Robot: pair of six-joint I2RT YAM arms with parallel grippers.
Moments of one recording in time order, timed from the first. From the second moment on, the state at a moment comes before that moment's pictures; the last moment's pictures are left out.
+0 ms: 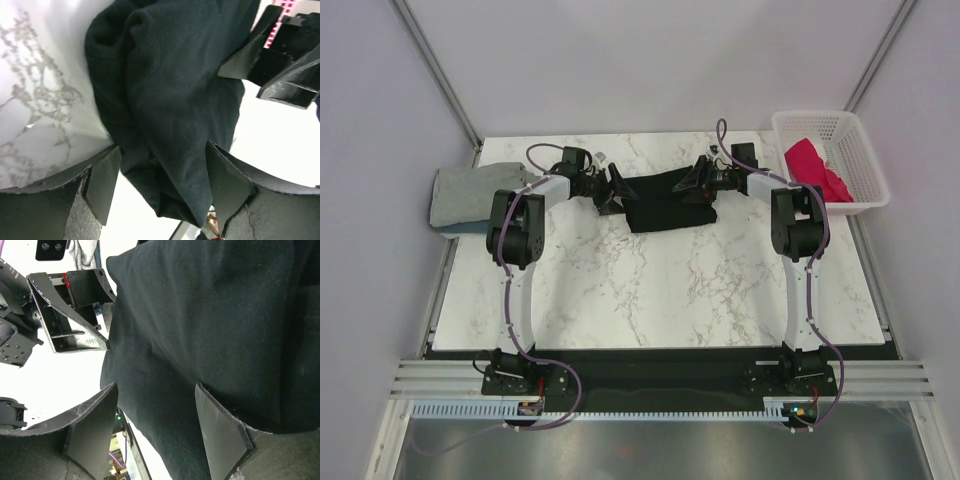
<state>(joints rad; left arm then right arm) -0.19 2.32 1.66 -0.27 0.77 -0.65 0.13 2.42 1.75 -0.13 -0.99 0.68</state>
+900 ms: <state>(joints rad) -0.21 2.39 1.65 -0.14 0.87 -0.72 0.14 2.40 1.75 -0.17 -0.96 0.59</state>
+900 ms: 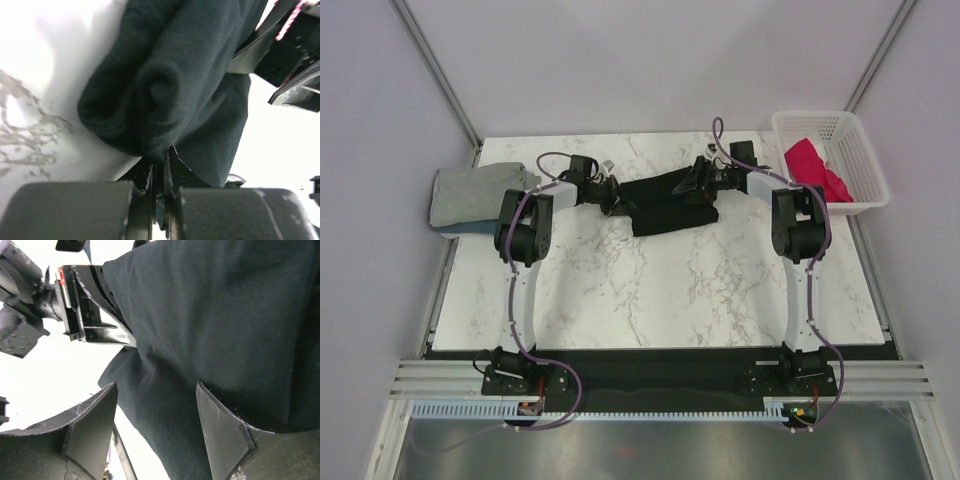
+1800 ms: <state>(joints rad) 0.16 2.15 2.26 -1.27 0.53 0.21 0.07 1.88 1.66 -0.56 -0.52 0.08</state>
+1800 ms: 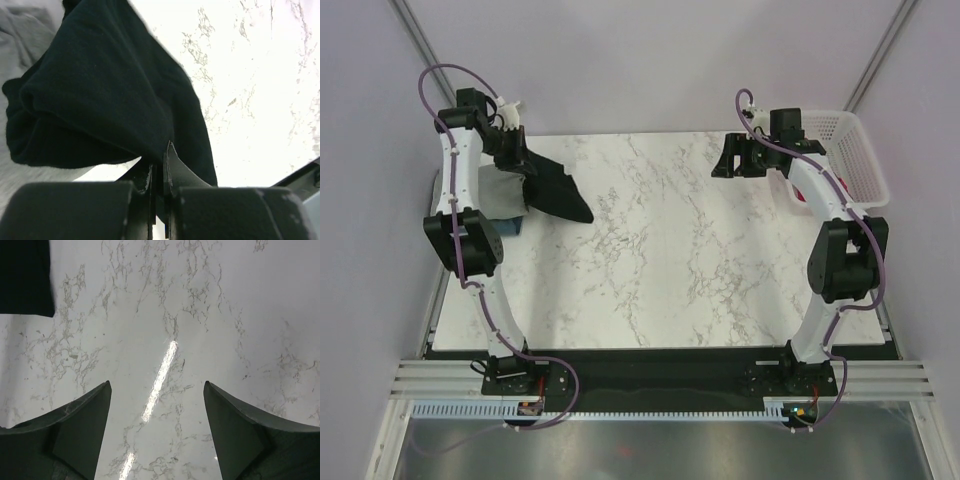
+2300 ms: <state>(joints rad) 0.19 2.15 2.44 -1.36 0.39 0.30 0.04 1.80 1.59 -0.57 -0.52 0.07</state>
